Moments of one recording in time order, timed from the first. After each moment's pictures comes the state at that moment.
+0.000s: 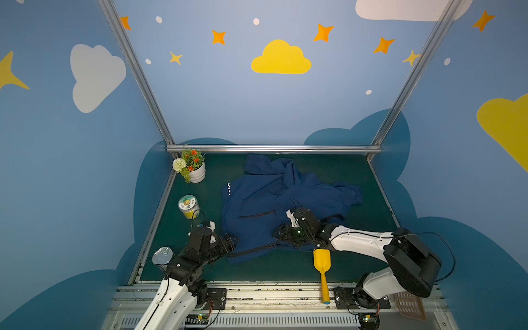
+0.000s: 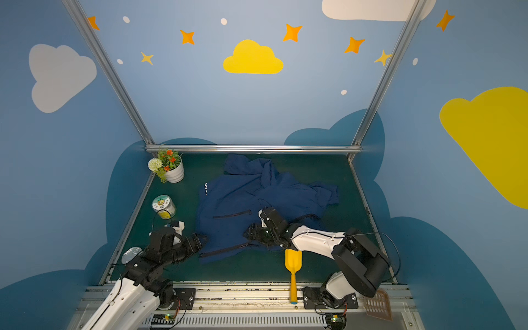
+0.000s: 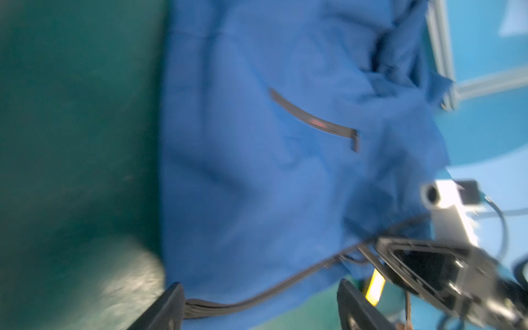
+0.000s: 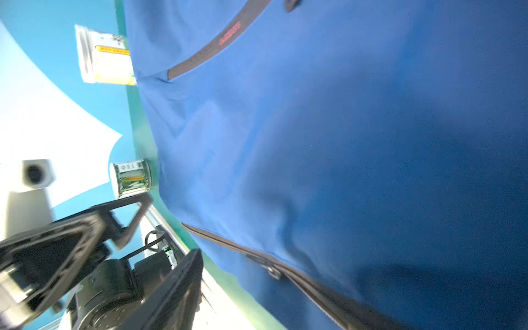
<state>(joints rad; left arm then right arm) -0.31 0.48 0.31 -0.63 0.22 -0.88 0.87 1.51 0.68 0.03 -0.33 0.99</state>
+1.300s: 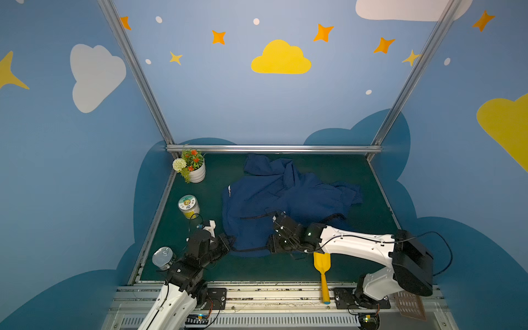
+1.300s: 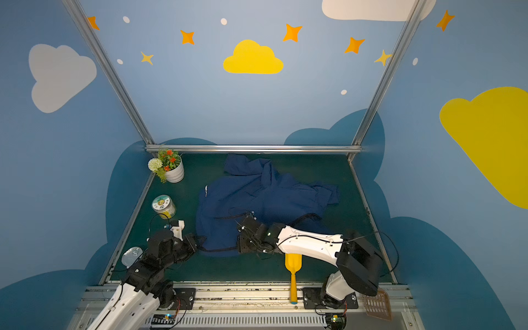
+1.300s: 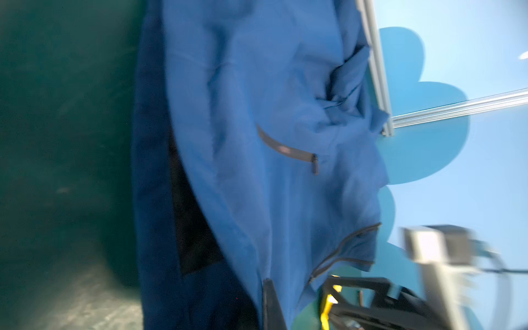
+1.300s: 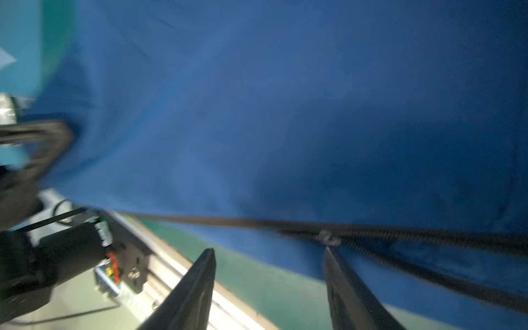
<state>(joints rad) -0.33 0.40 0.28 -0.48 0.30 -1.00 1.14 1.53 0.95 -0.45 0.00 0.88</state>
